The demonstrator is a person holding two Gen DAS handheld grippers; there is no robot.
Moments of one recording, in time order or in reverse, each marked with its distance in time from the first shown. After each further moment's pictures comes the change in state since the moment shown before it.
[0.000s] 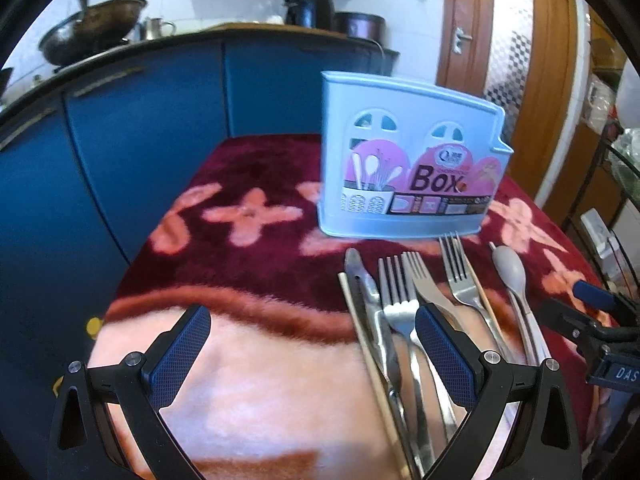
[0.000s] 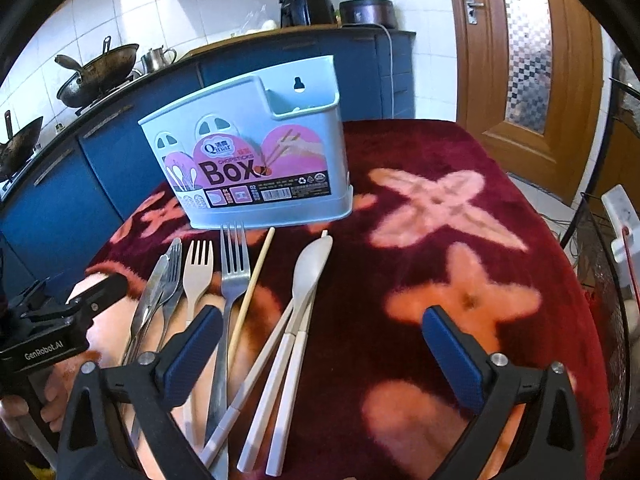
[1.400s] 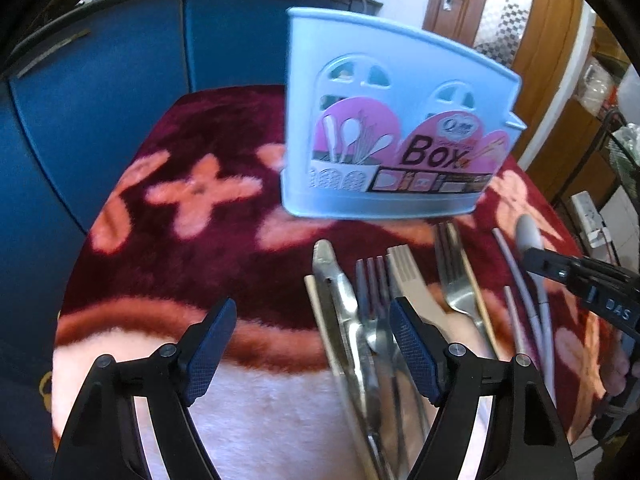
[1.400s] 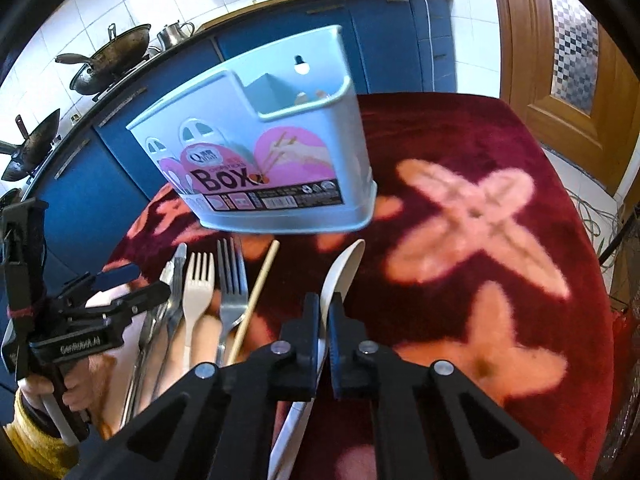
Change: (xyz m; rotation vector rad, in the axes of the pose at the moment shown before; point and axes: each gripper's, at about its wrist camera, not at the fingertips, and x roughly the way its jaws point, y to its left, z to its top) left arm 0.046 -0.006 0.023 -0.002 0.210 -0.086; right arm 0.032 -0.025 0.035 -0.010 0.161 0.155
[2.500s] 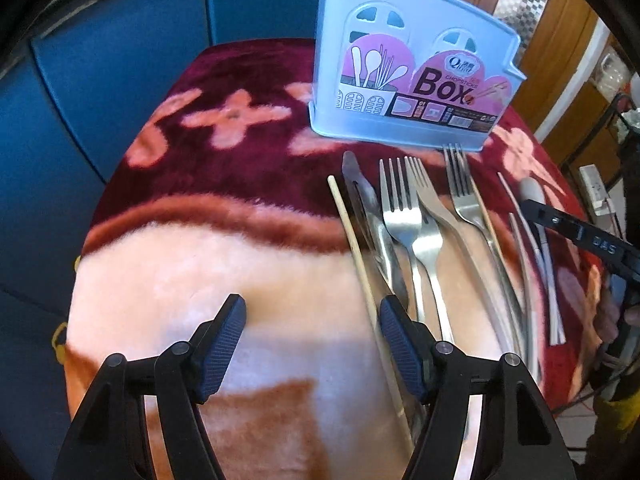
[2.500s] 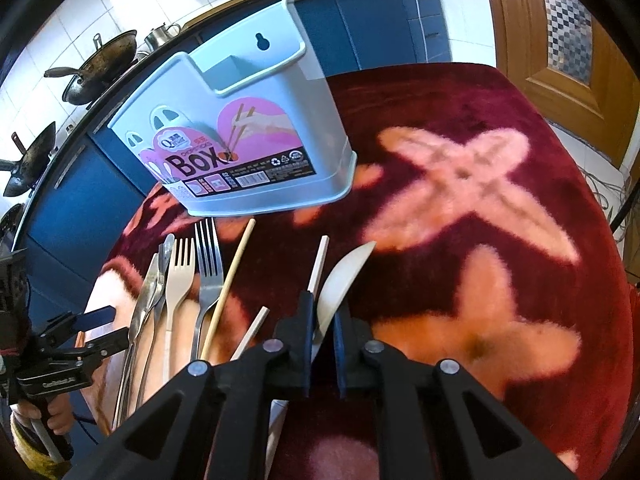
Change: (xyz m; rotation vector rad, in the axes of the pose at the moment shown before) left arm -0.021 0.007 -0.039 -0.018 0.141 0.050; right arm 0.009 -0.021 -0.012 0.070 0.030 0.045
